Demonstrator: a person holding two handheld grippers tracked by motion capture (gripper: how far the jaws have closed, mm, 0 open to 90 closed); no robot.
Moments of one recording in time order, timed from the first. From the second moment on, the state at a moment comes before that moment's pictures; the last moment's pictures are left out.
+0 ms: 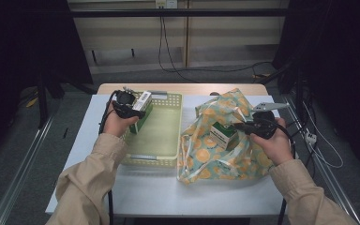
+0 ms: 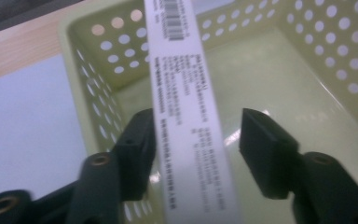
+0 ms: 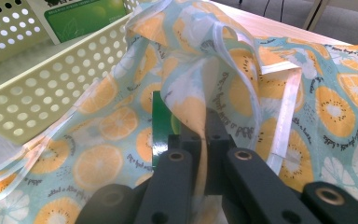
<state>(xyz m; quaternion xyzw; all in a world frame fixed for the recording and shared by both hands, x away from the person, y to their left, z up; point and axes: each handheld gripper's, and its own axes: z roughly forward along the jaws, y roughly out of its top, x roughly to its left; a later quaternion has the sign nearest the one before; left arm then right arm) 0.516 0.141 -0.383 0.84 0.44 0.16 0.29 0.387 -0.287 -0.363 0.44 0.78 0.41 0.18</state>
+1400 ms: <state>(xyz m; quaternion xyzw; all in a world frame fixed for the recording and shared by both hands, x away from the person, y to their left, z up) 0.411 0.048 -0.309 0.88 0.21 0.04 0.42 0.383 -0.291 -0.362 0.45 0.77 0.41 0.19</state>
